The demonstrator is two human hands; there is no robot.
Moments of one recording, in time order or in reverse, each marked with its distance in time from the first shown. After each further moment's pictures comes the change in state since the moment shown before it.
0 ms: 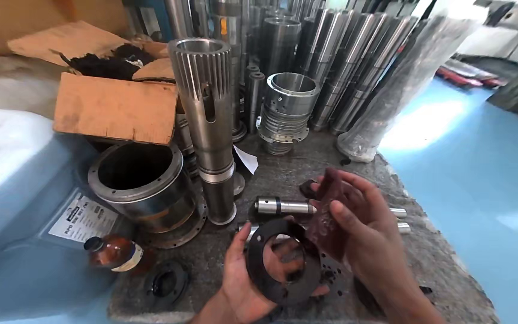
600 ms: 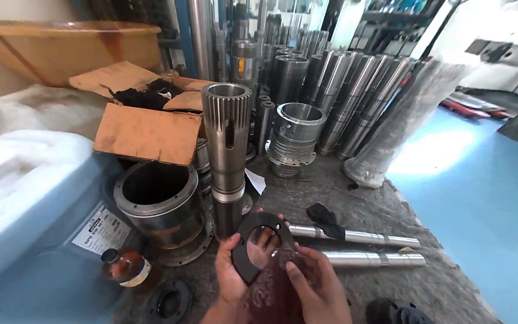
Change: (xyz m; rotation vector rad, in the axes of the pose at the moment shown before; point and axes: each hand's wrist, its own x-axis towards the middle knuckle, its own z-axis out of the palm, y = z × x) left_hand 0.012 0.025 0.010 0.090 0.000 0.515; right_hand -0.063 0.008 0.068 -0.226 0.117 0.306
